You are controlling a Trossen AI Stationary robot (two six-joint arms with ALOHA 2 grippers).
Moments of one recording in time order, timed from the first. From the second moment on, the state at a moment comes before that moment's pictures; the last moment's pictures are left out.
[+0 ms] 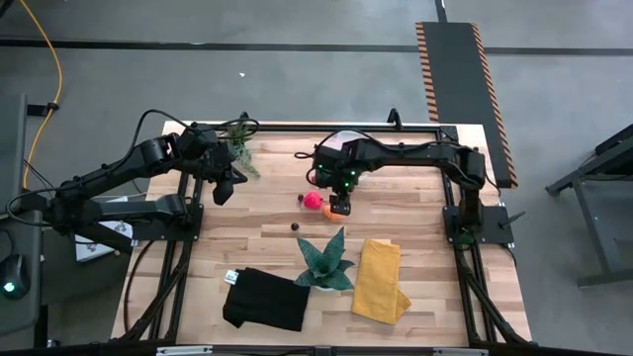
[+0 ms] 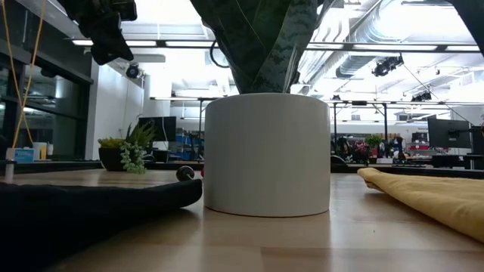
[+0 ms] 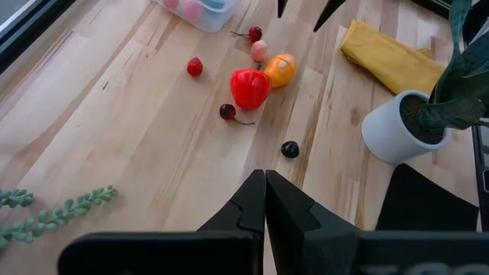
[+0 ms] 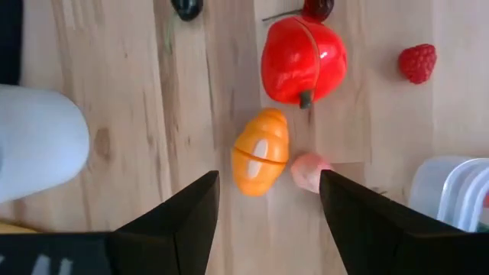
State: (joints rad) left arm 0.60 0.82 0.89 -0.89 0.29 -0.06; right arm -0.19 1.94 1.64 -1.00 -0.19 -0.10
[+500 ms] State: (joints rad) left arm 0.60 0.82 0.89 -0.89 0.30 -0.06; right arm -0.18 1.96 1.64 -1.00 -0.19 -0.21
